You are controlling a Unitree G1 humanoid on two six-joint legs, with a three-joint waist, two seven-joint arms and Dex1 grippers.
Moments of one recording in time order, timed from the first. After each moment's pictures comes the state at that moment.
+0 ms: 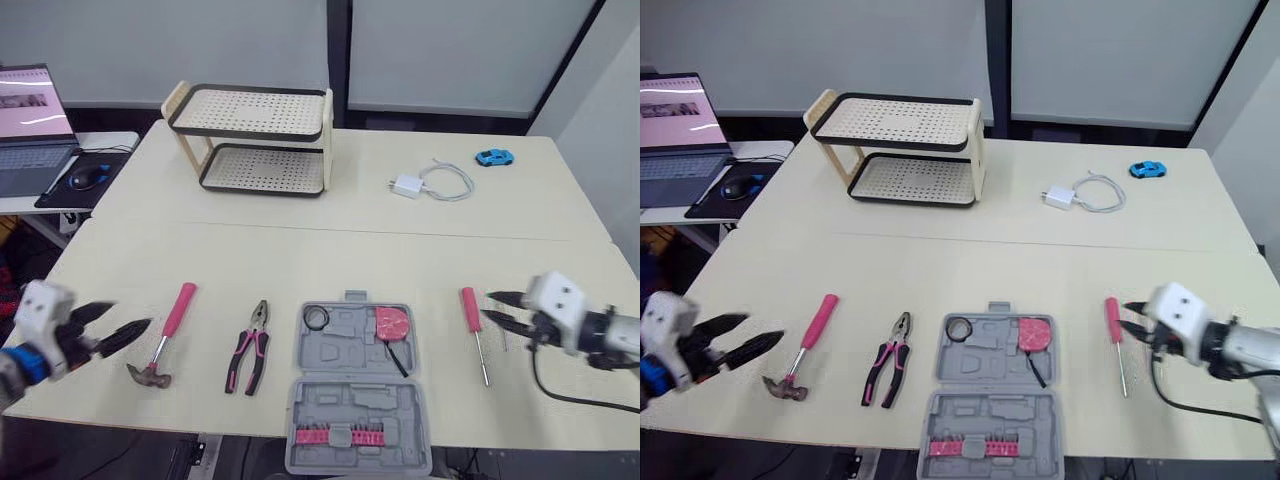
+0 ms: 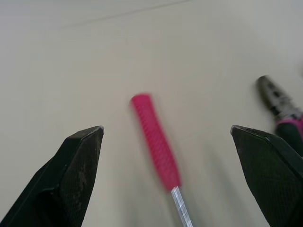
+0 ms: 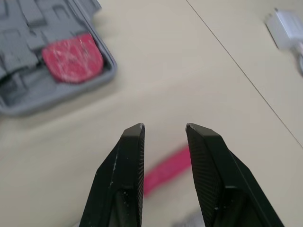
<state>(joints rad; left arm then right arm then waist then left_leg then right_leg) 0.19 0.88 0.57 0.26 -0.42 0.31 -1.02 0.19 -0.87 -0.36 -0.34 0.20 0.31 1.01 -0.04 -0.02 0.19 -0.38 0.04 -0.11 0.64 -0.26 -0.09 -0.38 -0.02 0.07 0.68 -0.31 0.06</state>
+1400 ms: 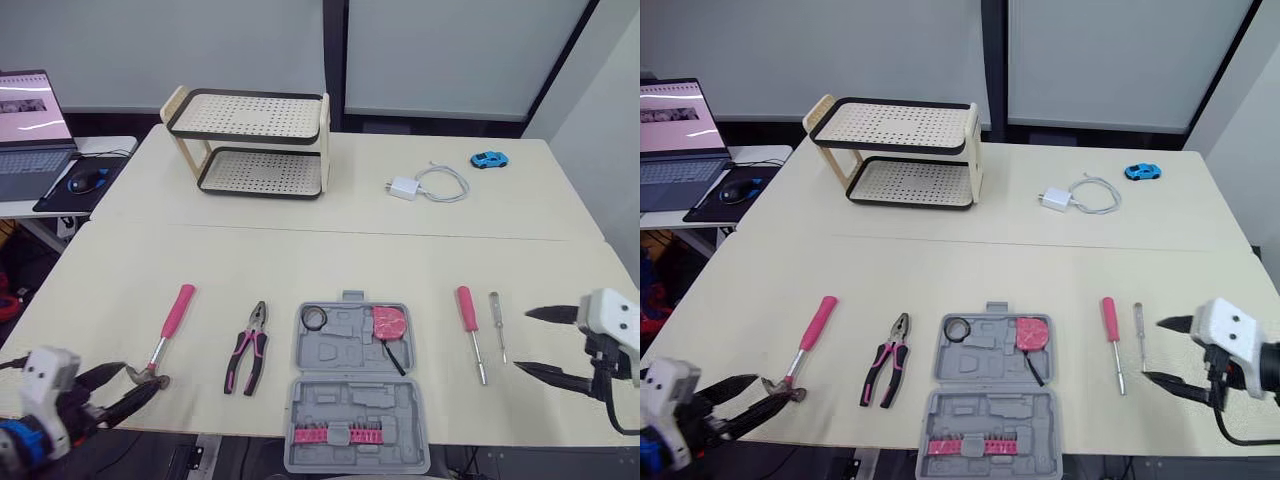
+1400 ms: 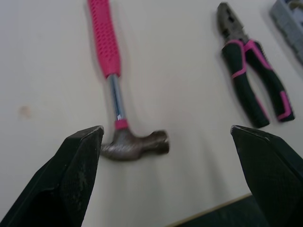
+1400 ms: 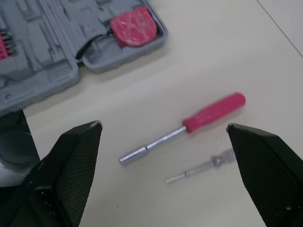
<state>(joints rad) 0.55 0.67 0.66 -0.29 -0.56 0.52 -0.93 0.29 -1.03 -0.48 -0.50 0.42 0.46 1.22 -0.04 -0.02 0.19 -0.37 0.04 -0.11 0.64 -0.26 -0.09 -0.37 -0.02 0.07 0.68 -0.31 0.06</state>
